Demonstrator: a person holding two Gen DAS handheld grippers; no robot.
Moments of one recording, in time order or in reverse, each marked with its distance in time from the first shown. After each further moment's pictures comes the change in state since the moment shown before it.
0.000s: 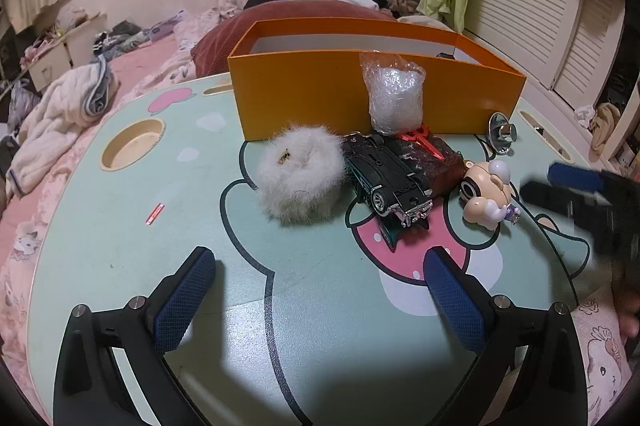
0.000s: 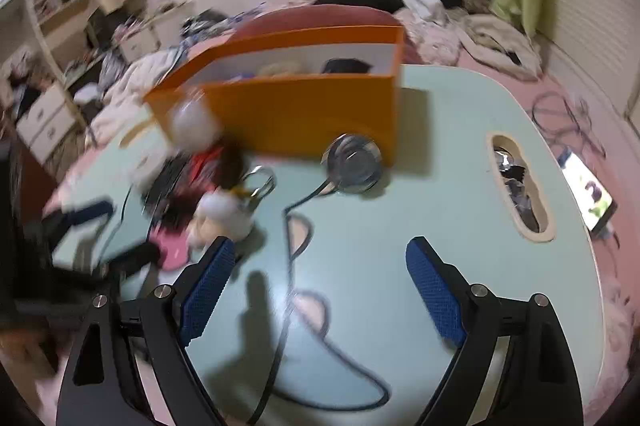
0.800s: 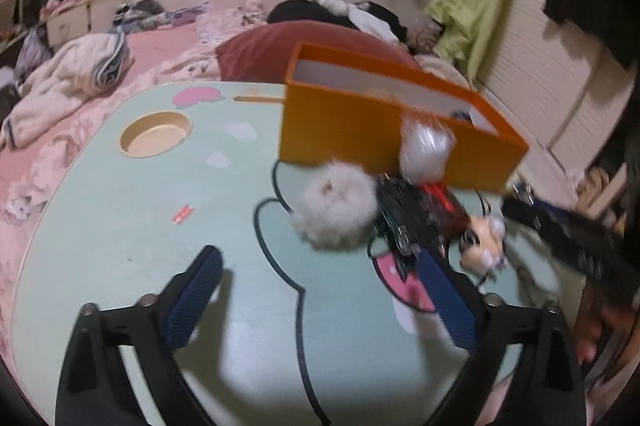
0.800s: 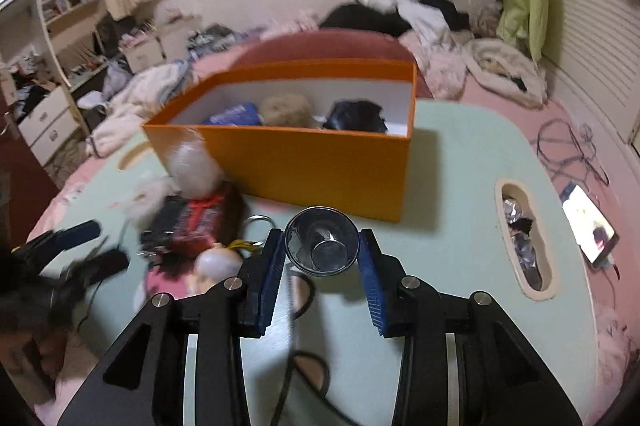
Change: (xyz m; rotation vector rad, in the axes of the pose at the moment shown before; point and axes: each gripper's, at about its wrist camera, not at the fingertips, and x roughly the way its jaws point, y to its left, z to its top) left arm -0.018 0.033 0.009 -0.202 -0.072 -0.064; right arm -0.004 0.015 0.010 -0.077 -0.094 0.012
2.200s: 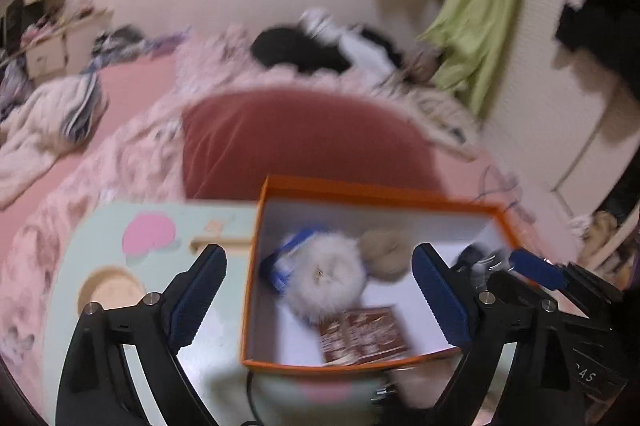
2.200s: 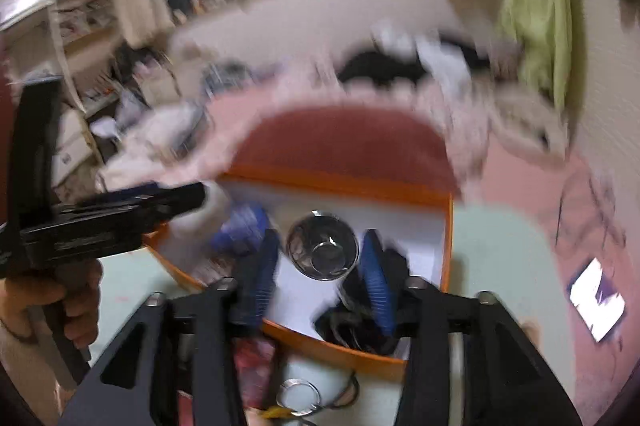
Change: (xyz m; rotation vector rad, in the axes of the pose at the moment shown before) left arm 0.077 -0.015 0.136 0.027 -0.004 -0.019; right arm 0.049 -0.008 0.088 0.019 -0.028 0.046
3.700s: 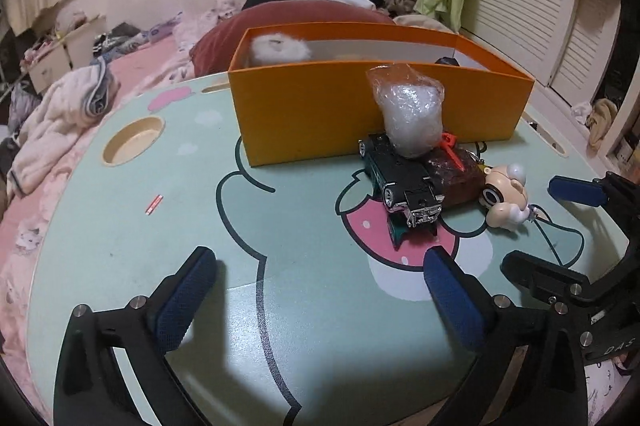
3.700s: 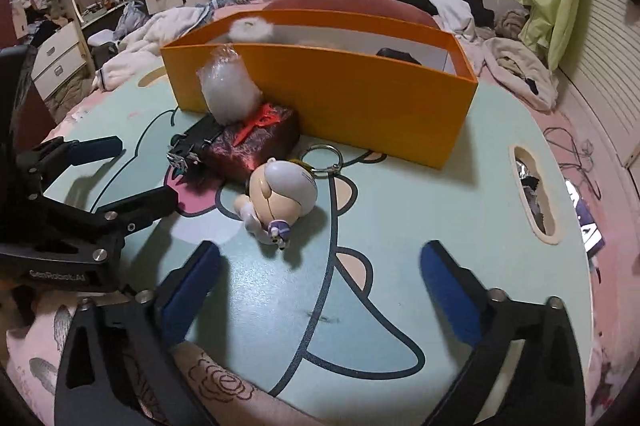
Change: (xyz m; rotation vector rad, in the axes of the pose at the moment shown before) left arm -0.062 -0.022 -0.157 0.180 0.074 0.082; right arm -0.050 0.038 -0.124 -0.158 0.182 -0.081
